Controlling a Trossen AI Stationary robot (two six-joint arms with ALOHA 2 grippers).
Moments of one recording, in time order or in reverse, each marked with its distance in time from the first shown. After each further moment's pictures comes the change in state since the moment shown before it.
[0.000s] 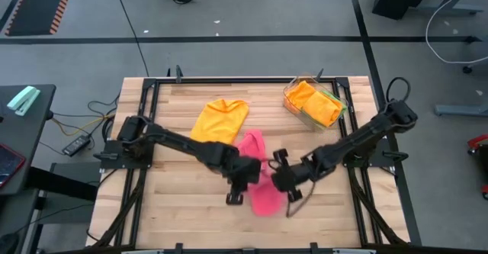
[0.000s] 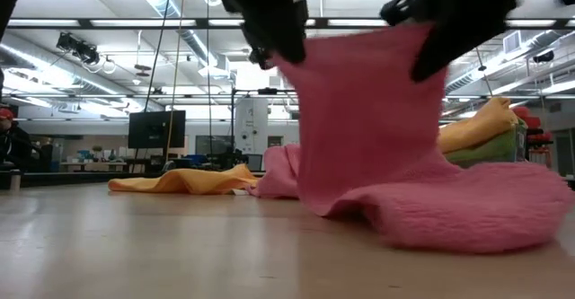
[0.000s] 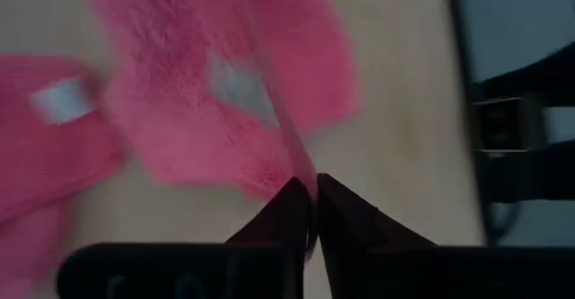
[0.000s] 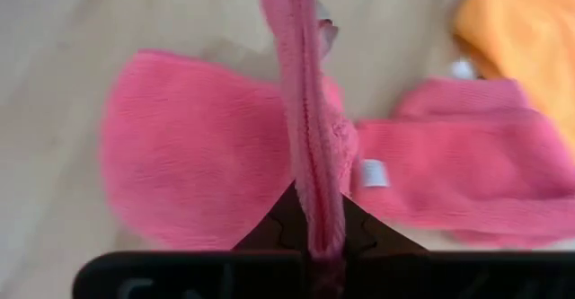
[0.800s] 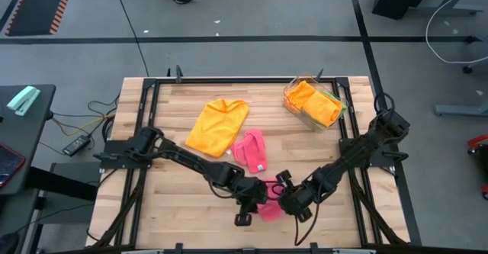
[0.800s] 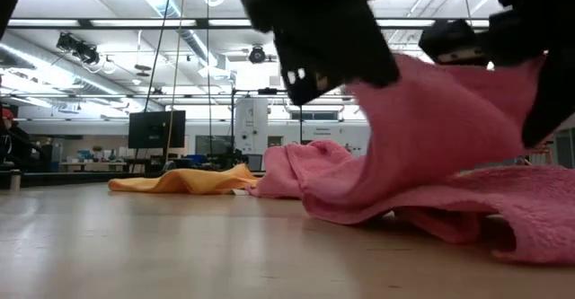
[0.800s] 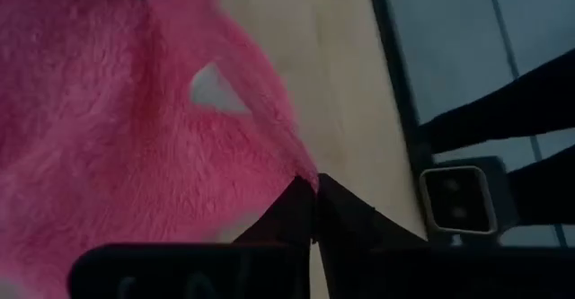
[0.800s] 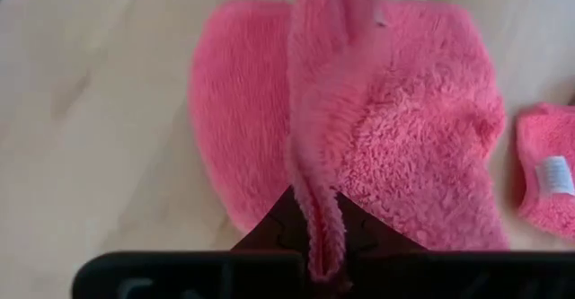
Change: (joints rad) left arm -0.105 0.151 -0.001 0.343 0.030 -0.139; right arm 0.181 0.146 -0.039 0.074 -0.065 0.066
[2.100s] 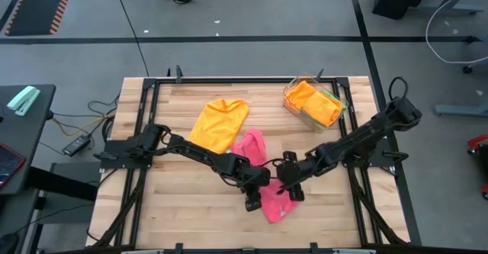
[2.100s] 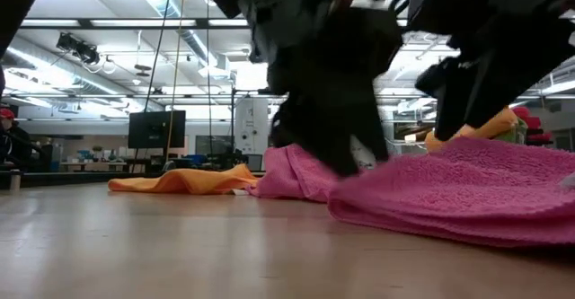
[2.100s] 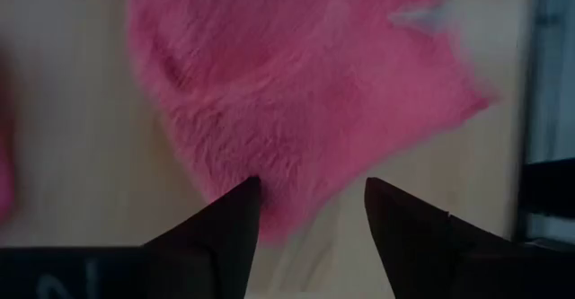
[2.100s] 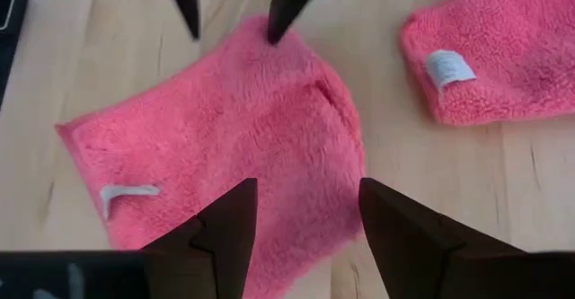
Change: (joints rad) left arm 0.093 0.059 0.003 -0.065 -0.044 -0.204; right arm -0.214 -0.203 -0.187 0.112 -0.131 0.297
